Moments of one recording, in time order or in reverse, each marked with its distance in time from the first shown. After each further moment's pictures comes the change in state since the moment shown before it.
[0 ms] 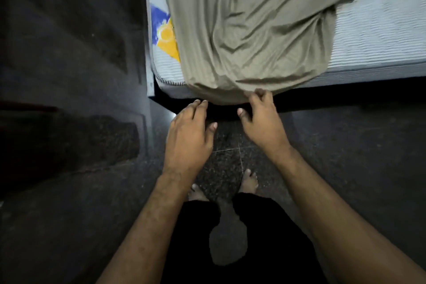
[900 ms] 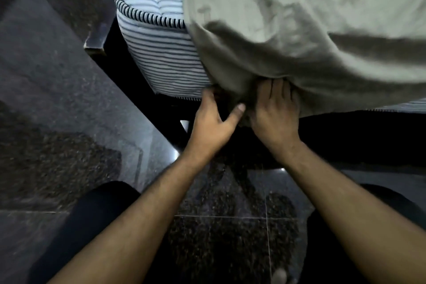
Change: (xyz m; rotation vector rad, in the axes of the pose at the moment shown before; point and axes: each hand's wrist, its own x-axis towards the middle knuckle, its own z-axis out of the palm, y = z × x) left_hand 0.165 -0.204 0.360 -0.653 0.294 -0.105; right_hand 0.220 0.198 0.308 -0.678 0.602 -0.474
